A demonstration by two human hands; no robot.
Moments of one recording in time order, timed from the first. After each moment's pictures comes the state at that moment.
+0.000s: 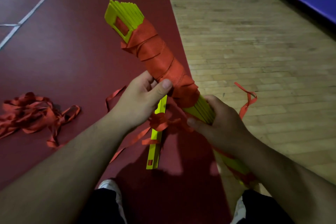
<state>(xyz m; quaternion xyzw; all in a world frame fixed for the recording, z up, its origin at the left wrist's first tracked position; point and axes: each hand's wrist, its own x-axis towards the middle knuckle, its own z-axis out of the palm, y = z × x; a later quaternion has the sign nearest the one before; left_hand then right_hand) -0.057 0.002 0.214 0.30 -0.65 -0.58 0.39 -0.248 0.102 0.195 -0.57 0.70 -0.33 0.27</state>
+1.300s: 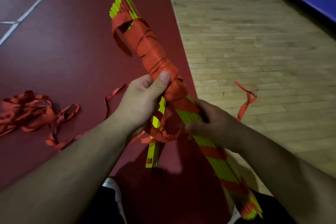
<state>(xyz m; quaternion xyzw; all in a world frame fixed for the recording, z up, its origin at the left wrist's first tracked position) -0.078 0.025 0.226 0.34 -0.49 -0.68 0.44 -0.247 0.095 0.207 -0.53 0.58 -0.31 0.53</state>
